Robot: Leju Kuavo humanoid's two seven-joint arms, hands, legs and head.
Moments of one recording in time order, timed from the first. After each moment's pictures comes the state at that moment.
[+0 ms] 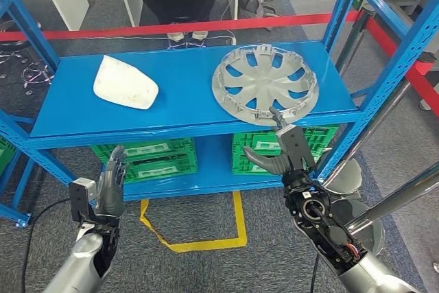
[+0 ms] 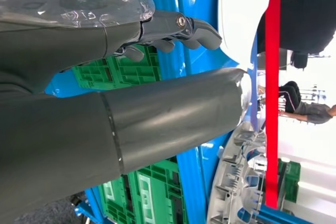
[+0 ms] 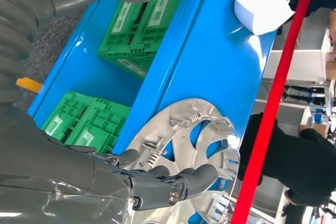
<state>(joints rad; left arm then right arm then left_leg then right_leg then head) -0.42 -0.04 -0.47 -0.74 0.37 0.07 -0.63 -0.20 -0.24 0.48 -1.43 -0.05 -0.40 -0.19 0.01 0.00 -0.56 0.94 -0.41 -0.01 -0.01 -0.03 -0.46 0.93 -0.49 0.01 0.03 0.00</state>
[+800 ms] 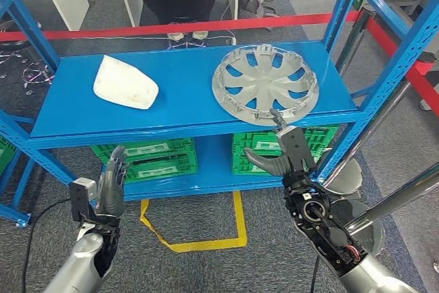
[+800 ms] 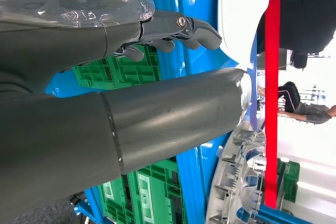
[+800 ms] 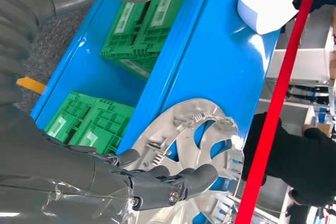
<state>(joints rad) -0.42 -0.04 -0.47 -0.74 0.37 0.07 -0.63 -0.19 -0.24 0.48 -1.44 -0.05 -0.41 -0.18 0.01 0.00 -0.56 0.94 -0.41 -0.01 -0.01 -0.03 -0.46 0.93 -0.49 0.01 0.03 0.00</state>
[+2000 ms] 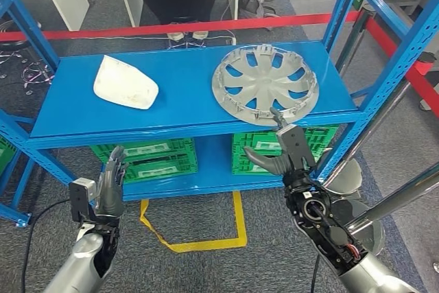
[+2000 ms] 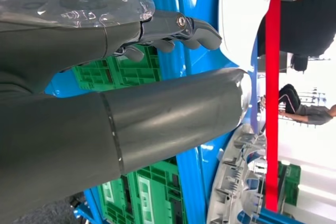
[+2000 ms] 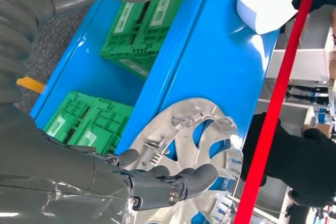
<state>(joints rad) -0.42 -0.04 -0.47 -0.74 0.37 0.08 -0.63 -0.20 -0.24 0.47 -1.44 -0.05 -0.40 -0.17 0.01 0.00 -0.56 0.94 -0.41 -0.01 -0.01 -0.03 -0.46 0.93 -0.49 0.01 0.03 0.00</state>
